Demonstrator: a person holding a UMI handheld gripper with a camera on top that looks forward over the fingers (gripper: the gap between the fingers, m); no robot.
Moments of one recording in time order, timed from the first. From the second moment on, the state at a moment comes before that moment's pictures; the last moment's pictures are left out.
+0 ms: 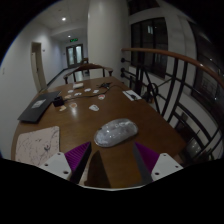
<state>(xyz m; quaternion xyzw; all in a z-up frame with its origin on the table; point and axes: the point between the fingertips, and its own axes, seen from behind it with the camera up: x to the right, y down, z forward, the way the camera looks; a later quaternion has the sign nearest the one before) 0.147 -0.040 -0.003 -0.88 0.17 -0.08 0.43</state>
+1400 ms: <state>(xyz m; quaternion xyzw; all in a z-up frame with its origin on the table) -0.128 -0.016 0.025 -0.91 0.00 -0.03 0.42</state>
